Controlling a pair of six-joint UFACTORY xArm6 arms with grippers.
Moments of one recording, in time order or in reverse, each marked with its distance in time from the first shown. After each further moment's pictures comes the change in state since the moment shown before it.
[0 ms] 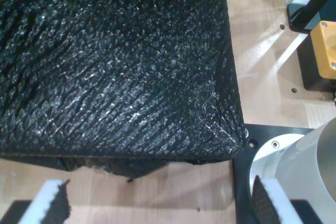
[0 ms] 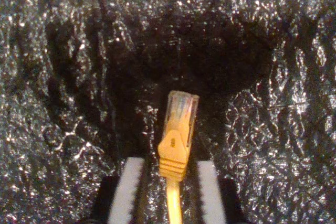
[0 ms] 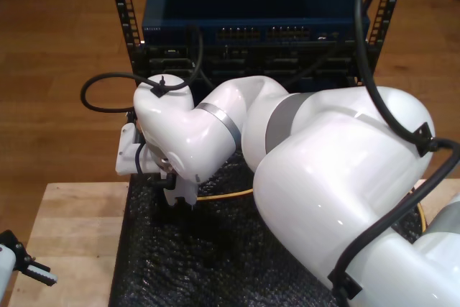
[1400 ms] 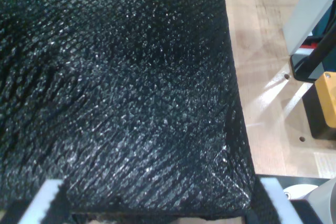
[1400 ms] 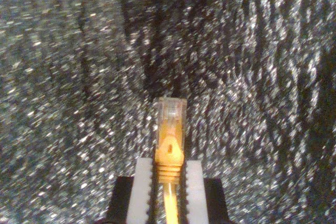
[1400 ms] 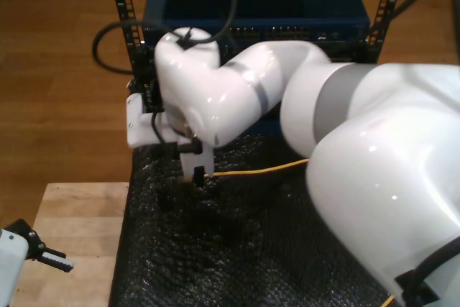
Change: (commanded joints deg) left arm -1.7 1.8 -1.0 -5.4 4.0 -1.8; right arm -5.8 -10.1 0.5 12.6 10.5 -19.5
